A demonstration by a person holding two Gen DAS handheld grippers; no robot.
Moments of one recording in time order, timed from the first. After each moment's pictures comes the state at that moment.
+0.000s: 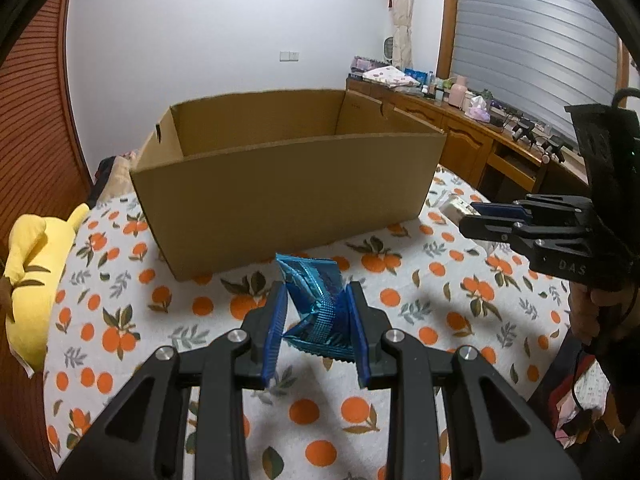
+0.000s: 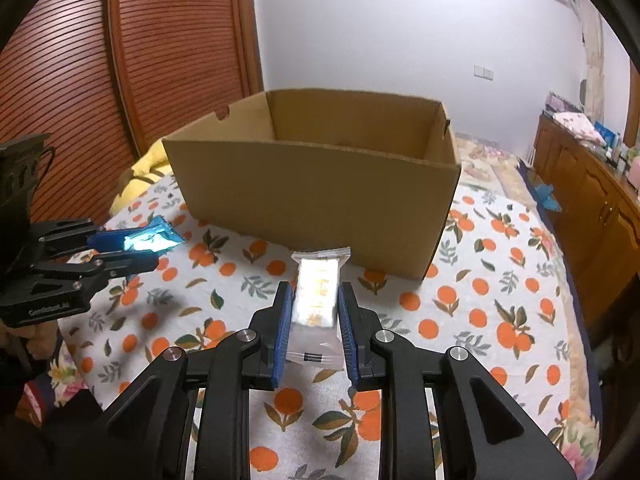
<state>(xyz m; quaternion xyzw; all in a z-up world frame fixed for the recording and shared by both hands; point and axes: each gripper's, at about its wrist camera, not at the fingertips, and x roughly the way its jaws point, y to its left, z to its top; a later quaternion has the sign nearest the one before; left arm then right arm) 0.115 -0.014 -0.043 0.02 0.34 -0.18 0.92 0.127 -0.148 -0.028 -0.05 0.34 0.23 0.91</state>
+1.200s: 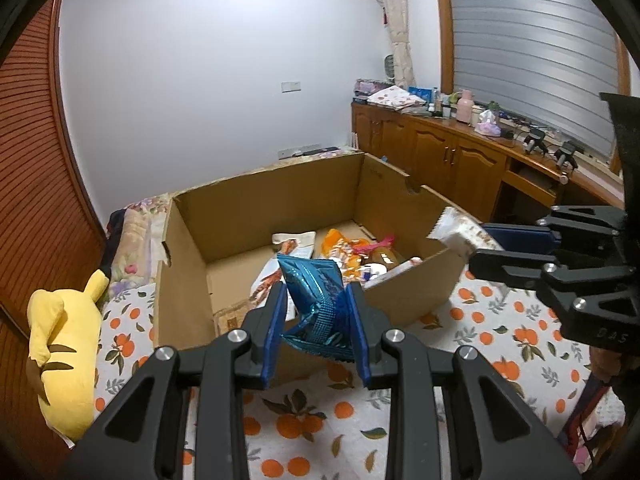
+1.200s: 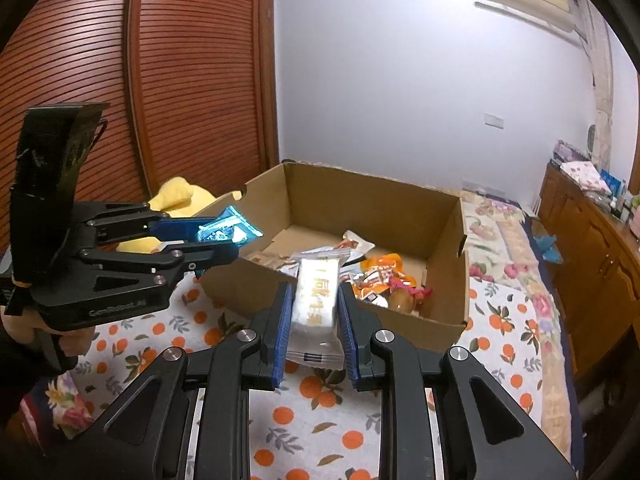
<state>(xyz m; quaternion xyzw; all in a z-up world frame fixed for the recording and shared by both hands) 0.190 -0.024 0.018 0.06 0.29 -0.16 0.94 0.166 -0.118 0.036 -0.07 0.28 0.24 0.93</state>
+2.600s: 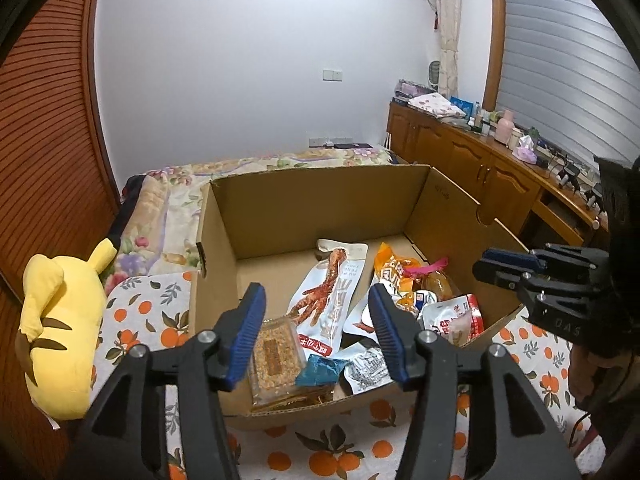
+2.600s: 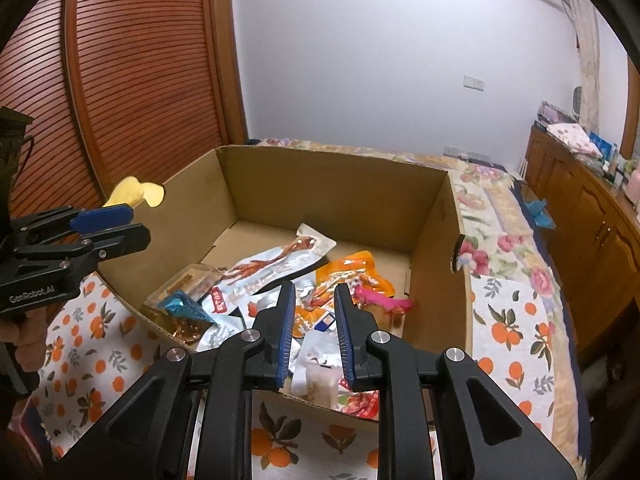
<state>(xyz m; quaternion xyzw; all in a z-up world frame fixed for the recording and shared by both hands) 0.248 0.014 0.011 0.00 0.32 -0.11 0.94 0.258 -0.125 0.005 -0.04 0.33 0.20 0.92</state>
